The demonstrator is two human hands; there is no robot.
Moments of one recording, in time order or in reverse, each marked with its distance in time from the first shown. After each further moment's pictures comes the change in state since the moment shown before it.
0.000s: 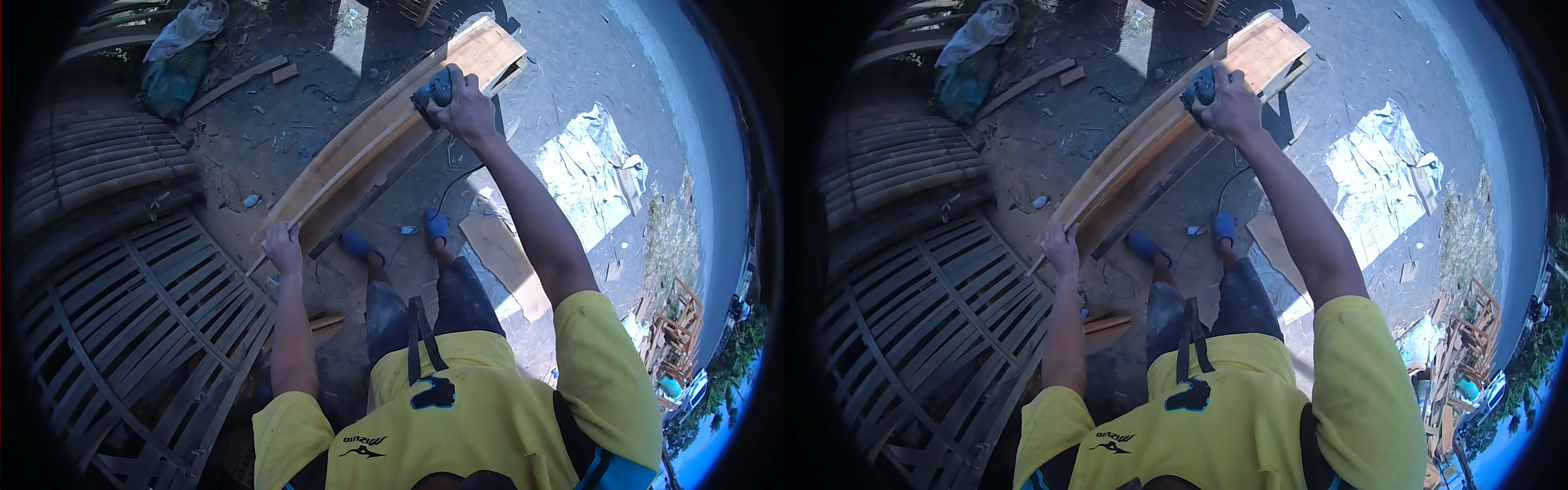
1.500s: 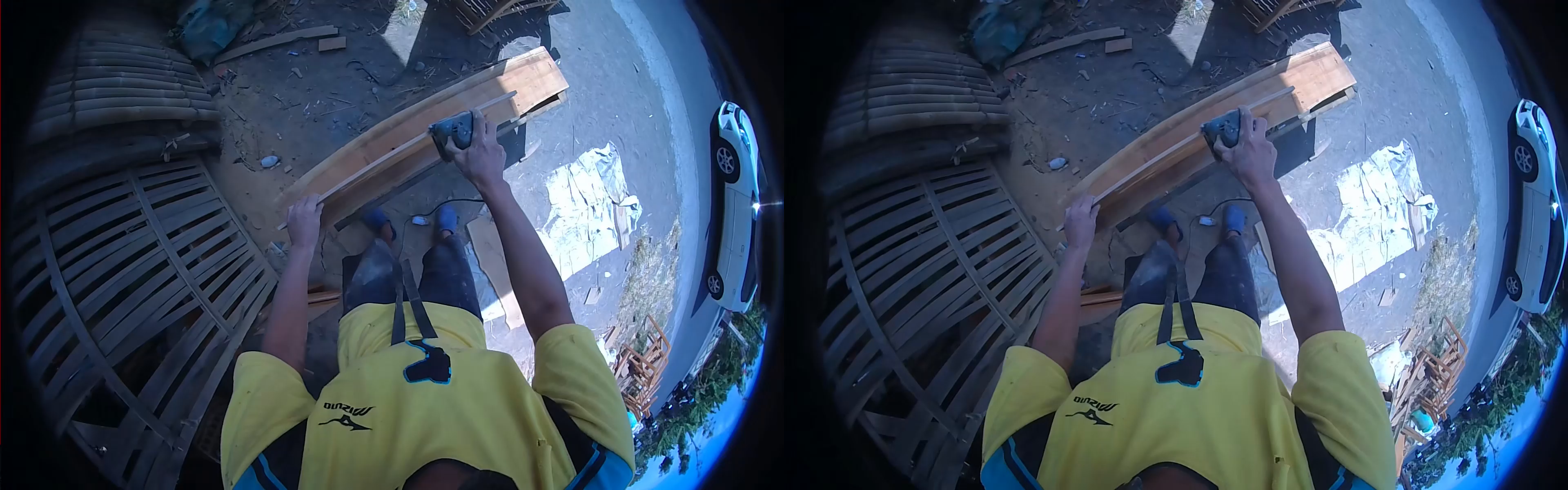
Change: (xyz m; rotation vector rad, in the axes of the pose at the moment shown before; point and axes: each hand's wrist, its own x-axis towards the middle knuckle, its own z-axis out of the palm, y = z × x) left_hand -0.005 -0.077 -0.038 -0.174 -0.237 0.026; right_hand -0.072 -0.127 0.025 0.028 -0.171 0.042
